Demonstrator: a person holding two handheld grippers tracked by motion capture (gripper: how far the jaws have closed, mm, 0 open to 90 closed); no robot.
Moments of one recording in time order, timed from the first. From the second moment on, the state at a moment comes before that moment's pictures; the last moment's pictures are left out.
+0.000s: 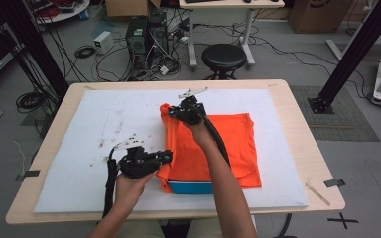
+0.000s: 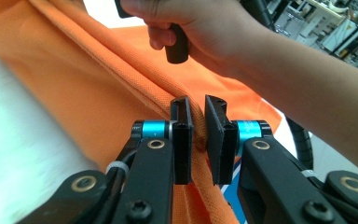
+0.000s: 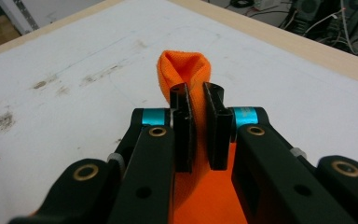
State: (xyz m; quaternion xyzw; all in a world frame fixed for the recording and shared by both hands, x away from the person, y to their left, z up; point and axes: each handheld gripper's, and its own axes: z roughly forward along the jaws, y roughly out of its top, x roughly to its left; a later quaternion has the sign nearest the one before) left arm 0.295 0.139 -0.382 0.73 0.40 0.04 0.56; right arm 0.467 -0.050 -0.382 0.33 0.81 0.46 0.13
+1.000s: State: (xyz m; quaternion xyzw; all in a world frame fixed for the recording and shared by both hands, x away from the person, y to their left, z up) left arm 0.328 -0.006 -0.370 0.81 0.32 0.01 0.50; right arm 0.458 -0.180 -0.380 0.42 0.76 0.47 0.16
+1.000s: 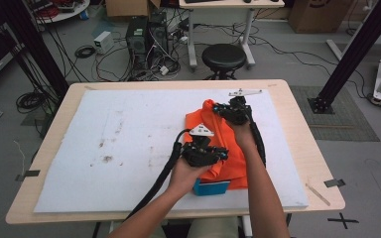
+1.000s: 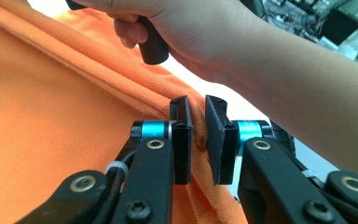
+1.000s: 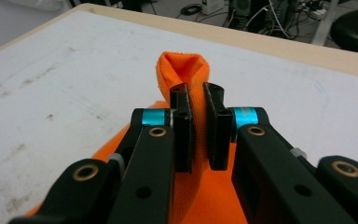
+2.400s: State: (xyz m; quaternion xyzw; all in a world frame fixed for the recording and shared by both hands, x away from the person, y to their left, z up) left arm 0.344 -0.051 -0.405 0.80 0.32 0.03 0.51; right arm 0.443 -0.272 -0.412 0.51 0.70 0.46 0.20
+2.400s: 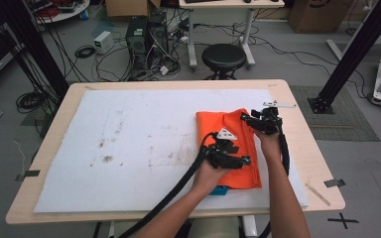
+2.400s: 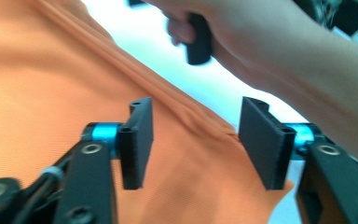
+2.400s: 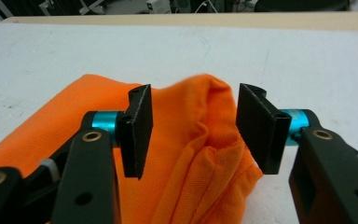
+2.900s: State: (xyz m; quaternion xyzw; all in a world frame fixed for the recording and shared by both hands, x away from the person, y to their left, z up) left arm 0.344 0.079 -0.424 0.74 0.33 0.10 0.59; right arm 0.398 -0.278 -0.405 0.48 0.71 0.46 0.24
